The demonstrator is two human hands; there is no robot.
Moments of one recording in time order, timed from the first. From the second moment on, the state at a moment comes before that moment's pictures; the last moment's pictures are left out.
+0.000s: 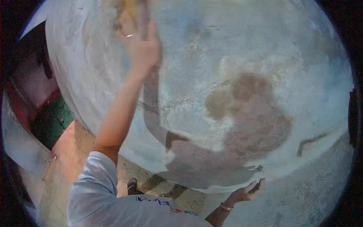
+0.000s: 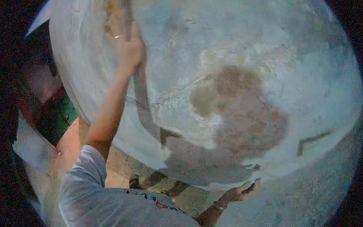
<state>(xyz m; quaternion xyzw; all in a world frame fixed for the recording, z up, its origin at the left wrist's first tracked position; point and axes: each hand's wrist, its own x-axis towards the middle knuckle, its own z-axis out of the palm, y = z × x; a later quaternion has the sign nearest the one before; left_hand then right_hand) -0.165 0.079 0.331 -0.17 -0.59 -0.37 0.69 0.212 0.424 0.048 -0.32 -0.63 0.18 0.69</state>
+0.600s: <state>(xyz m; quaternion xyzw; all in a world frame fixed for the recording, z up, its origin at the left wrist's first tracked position) -0.187 0.043 0.258 -0.09 -0.66 -0.38 0.65 0.142 0.393 0.072 -0.06 -0.71 0.11 0.69</state>
